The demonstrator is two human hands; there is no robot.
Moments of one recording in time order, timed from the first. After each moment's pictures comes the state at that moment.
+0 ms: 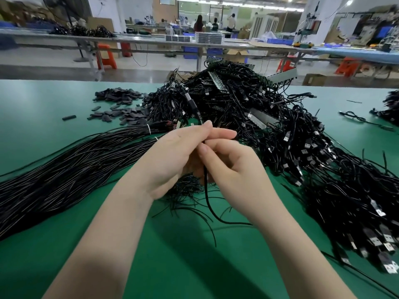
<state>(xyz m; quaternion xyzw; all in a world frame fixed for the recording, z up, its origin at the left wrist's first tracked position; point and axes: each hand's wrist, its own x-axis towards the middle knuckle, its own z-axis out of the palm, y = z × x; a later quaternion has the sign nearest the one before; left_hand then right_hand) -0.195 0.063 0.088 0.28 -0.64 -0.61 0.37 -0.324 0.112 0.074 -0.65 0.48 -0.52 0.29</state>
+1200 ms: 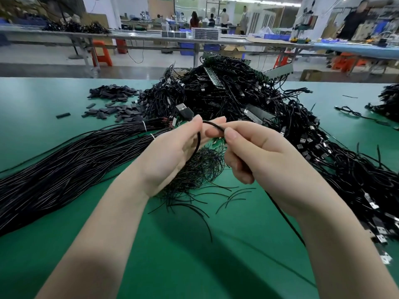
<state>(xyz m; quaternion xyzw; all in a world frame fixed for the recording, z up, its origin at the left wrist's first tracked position) -0.201 0.060 0.080 0.26 -0.63 -0.62 0.38 -0.358 0.127 0.101 -0.64 0.46 -0.48 0.39</state>
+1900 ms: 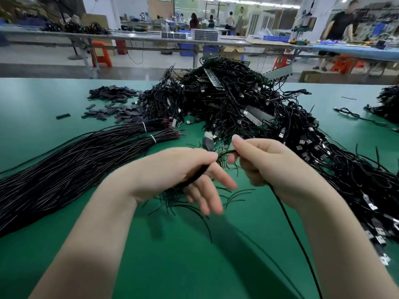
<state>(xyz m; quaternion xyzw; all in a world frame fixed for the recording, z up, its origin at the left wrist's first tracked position) -0.193 0.070 0.093 0.32 -0.73 -0.60 0.07 -0.388 0.106 0.077 -0.58 0.52 -0.44 0.45</state>
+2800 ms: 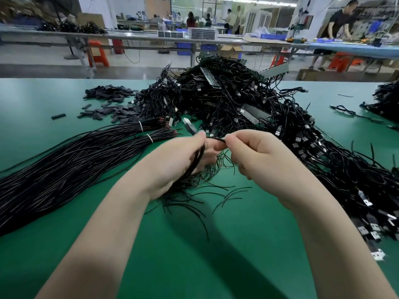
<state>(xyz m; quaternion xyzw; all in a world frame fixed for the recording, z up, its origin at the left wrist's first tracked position) -0.209 0.054 0.067 0.38 -0.60 -0.63 0.31 -0.375 0.112 0.084 -0.65 0.55 -0.44 0.29</state>
